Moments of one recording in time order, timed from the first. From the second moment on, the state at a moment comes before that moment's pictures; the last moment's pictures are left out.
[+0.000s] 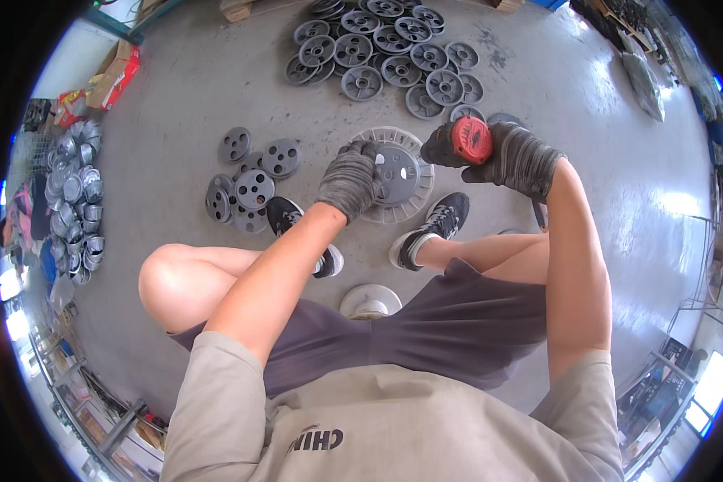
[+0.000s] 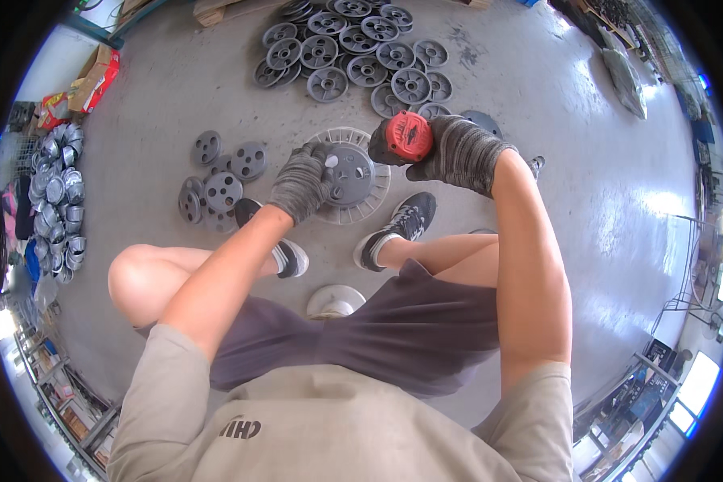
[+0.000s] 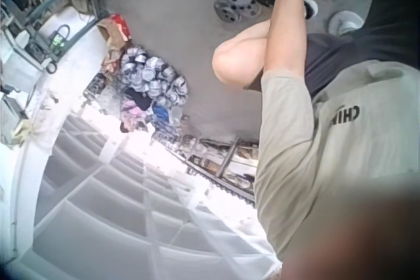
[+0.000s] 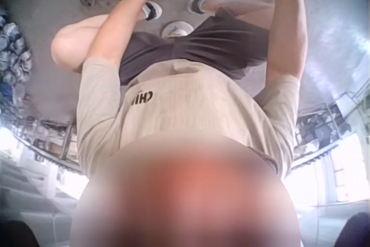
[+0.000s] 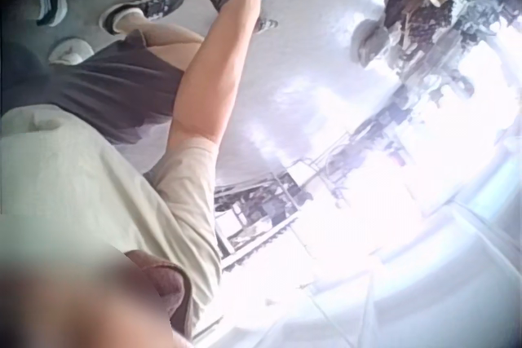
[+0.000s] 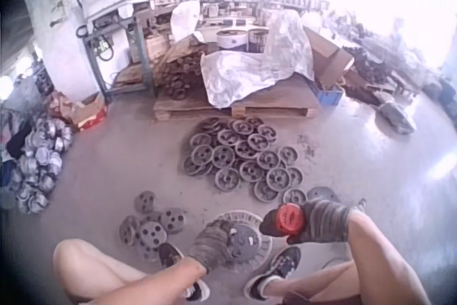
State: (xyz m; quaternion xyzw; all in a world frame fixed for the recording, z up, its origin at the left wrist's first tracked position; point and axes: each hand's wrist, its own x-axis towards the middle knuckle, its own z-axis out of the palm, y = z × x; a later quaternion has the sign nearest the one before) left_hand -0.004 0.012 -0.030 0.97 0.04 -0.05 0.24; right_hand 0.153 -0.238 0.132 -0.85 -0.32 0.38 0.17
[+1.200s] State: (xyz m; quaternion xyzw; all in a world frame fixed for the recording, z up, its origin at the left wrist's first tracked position) left_hand -0.041 -0.004 -0.047 0.96 0.14 -0.12 0.21; right_hand 0.136 -0.190 0.117 -0.85 -0.27 0.43 0.13
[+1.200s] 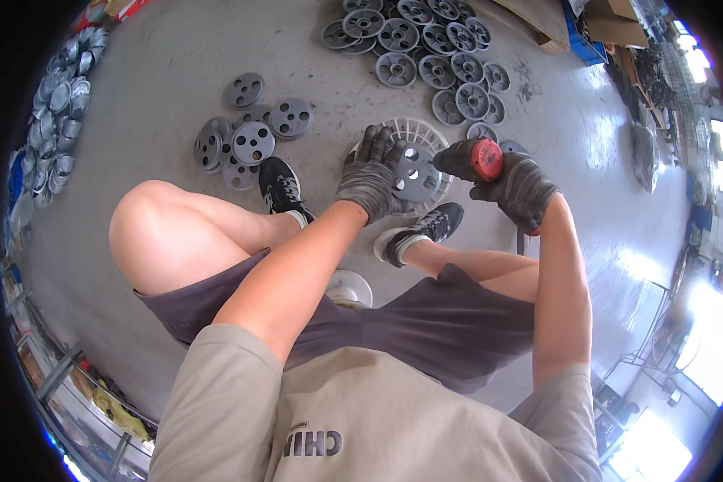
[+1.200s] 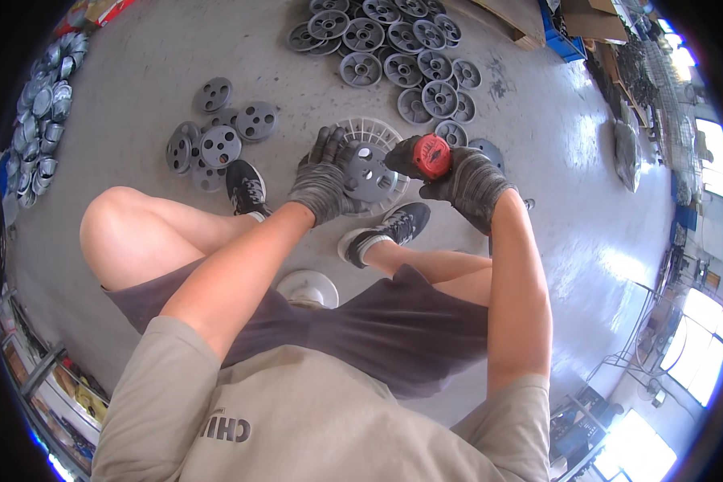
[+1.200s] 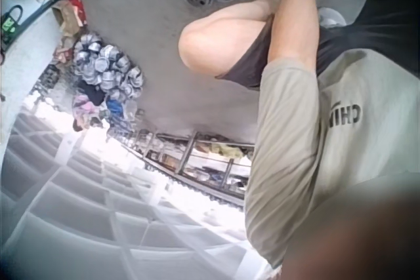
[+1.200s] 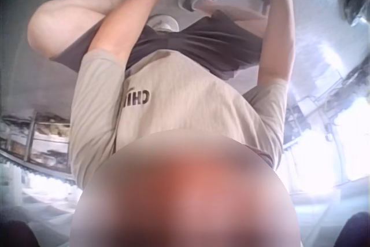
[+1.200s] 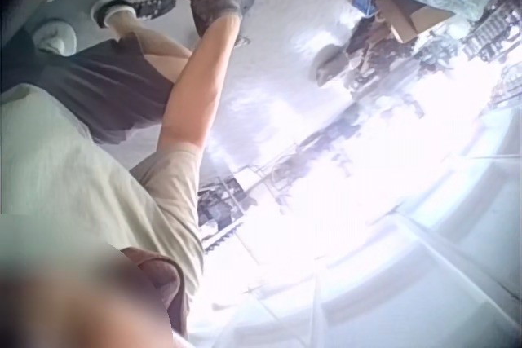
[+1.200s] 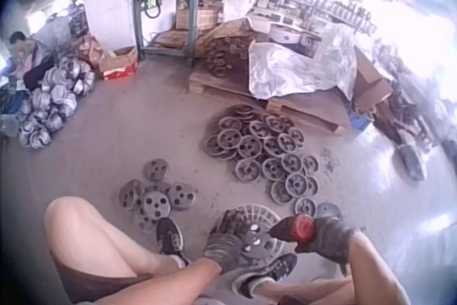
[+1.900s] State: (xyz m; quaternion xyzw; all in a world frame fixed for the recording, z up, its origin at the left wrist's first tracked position) left_hand -0.045 -0.005 -0.061 0.97 0.13 -0.09 0.20; right_hand 0.135 -0.195 0.102 -0.85 -0.24 0.44 0.18
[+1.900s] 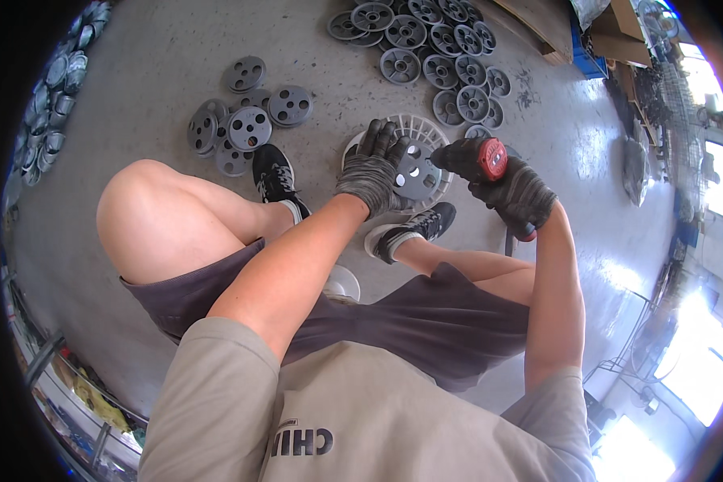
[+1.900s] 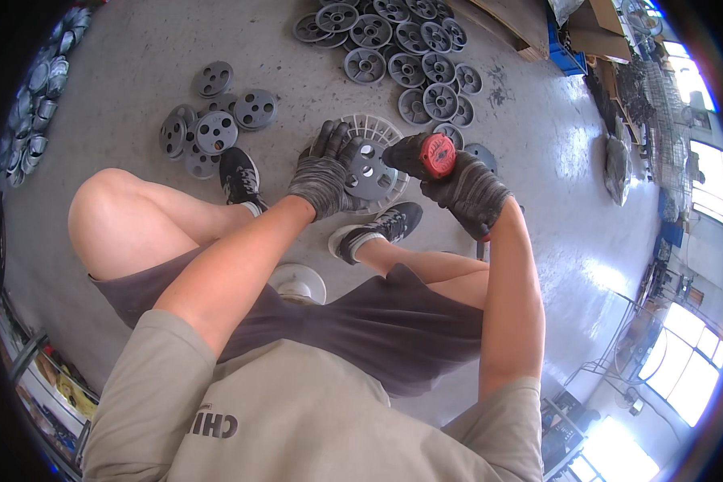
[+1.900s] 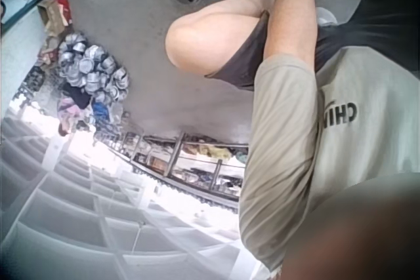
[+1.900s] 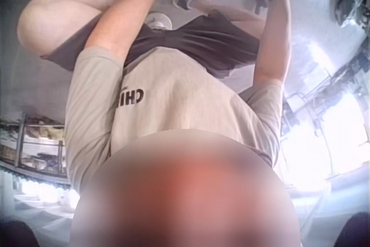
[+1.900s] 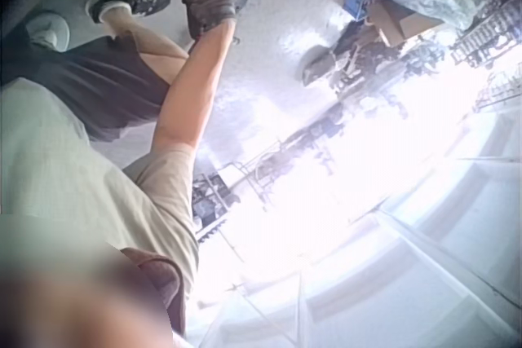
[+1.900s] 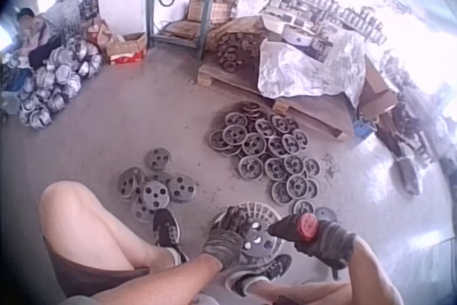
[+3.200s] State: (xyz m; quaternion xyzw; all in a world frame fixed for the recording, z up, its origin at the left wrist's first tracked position) left_hand -0.044 -0.006 -0.056 0.96 0.13 -0.09 0.22; right_hand 0.147 -0.184 0.088 -0.83 -0.34 0.41 0.16
